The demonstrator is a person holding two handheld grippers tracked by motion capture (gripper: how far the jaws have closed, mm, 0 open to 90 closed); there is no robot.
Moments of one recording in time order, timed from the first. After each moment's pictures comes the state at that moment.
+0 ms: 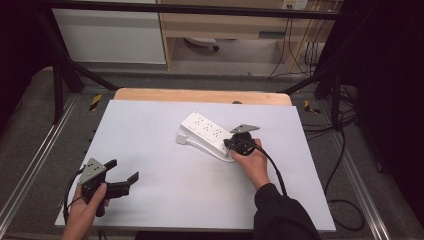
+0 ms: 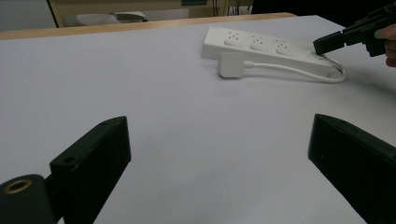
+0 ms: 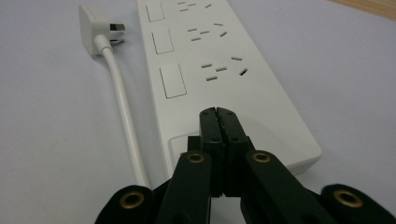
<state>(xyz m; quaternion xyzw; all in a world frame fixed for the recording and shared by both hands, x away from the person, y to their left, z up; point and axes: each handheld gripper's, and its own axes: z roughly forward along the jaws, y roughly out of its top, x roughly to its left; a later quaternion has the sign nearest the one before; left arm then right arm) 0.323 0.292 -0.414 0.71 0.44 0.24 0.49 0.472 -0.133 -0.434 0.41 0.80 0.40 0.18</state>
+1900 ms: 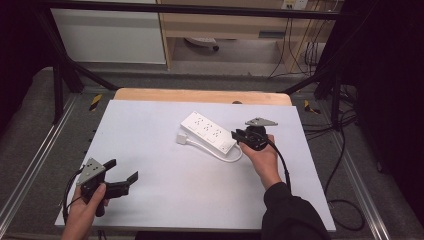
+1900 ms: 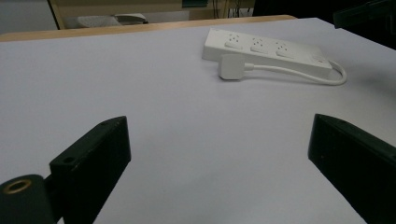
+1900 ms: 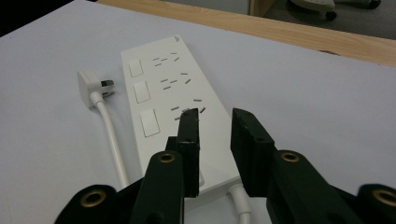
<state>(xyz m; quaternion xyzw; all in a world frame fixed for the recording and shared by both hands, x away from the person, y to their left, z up) 0.322 0.293 -0.413 0.71 0.44 0.24 0.50 0.469 -0.164 -0.403 0.45 0.75 0.45 0.20</state>
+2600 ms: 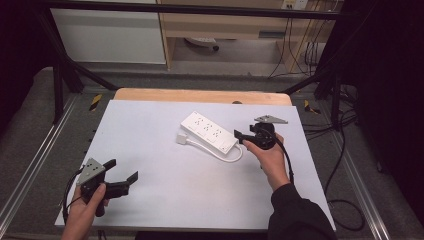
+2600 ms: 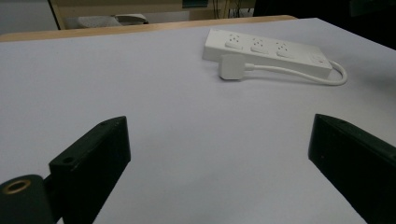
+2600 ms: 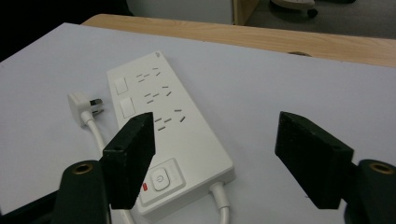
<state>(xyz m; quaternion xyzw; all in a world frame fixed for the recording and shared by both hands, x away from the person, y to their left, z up) 0.322 0.293 -0.413 0.71 0.44 0.24 0.50 0.466 -0.183 -0.391 0.49 0.72 0.46 0.20</state>
